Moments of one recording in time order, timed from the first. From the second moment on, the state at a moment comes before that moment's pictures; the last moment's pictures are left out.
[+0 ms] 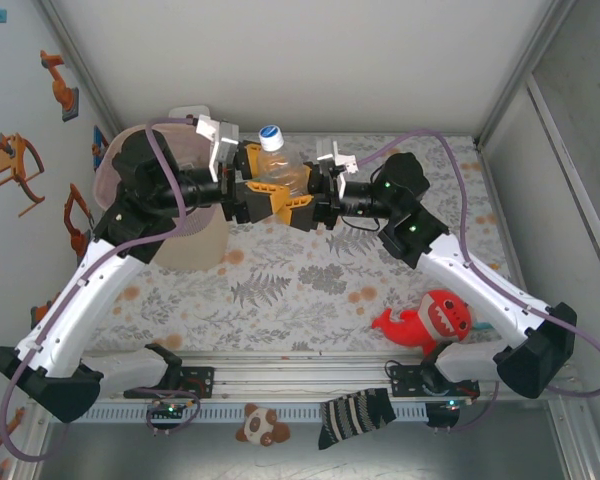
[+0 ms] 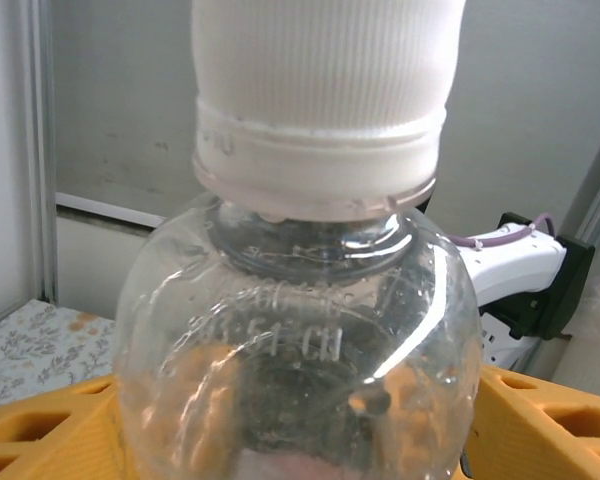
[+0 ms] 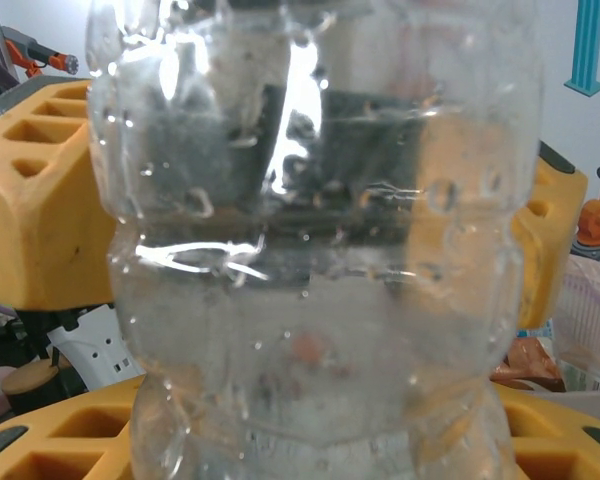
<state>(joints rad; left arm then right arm) -0.61 1.18 1.42 -0.20 0.91 -0.22 0.73 1.29 1.23 0.29 -0.88 0.28</state>
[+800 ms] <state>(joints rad) -0.63 1.18 1.43 -0.21 0.91 -0.19 0.74 1.27 1.23 0.27 -0.88 0.28</state>
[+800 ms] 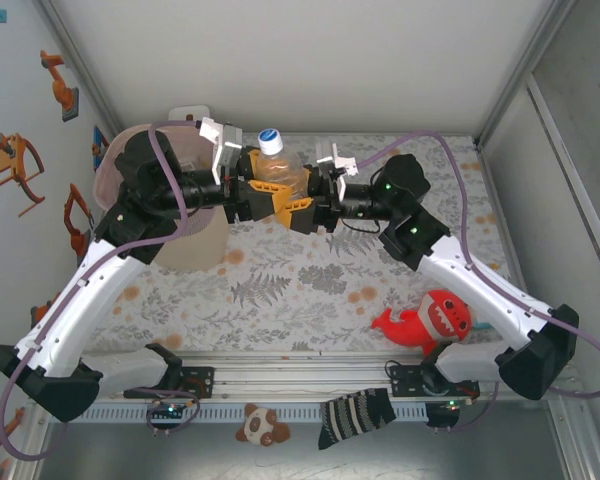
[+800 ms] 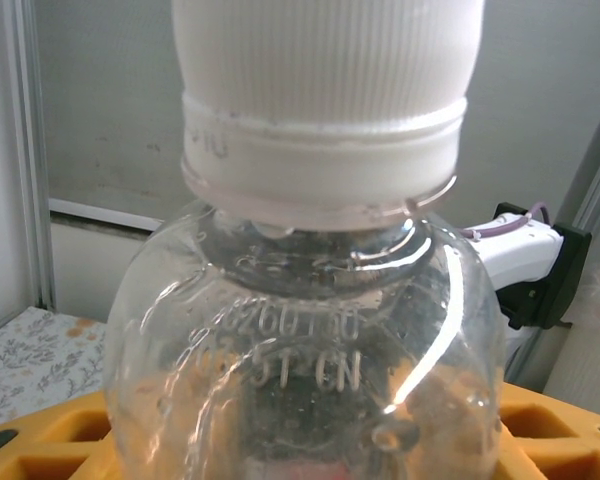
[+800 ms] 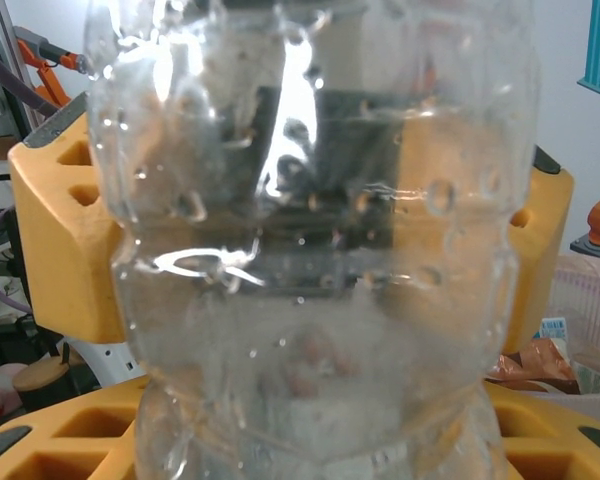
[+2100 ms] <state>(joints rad) -0.27 1.21 1.61 -0.65 0.43 -0.17 0.75 1.07 1.16 -0.07 -0.63 0.09</state>
